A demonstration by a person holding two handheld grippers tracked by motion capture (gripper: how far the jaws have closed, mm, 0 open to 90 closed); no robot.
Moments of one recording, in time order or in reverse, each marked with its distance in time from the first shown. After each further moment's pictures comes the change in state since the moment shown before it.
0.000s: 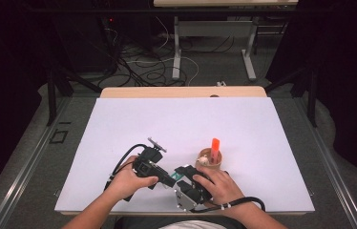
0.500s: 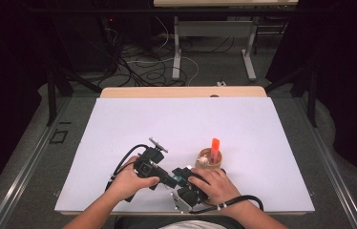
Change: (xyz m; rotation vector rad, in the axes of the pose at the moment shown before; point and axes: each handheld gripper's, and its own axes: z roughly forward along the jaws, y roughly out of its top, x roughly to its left) left arm -0.003 0.001 0.001 0.002 -0.021 -0.001; right arm 0.002 0.004 0.008 0.012 -0.028 -0.148
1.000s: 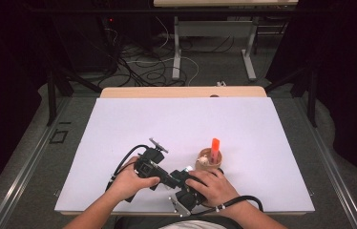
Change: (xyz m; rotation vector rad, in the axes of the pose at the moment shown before) left arm 0.001 0.000 0.002 0.003 -0.002 -0.009; right arm 0.003 0.005 0.001 0.003 0.022 -0.054
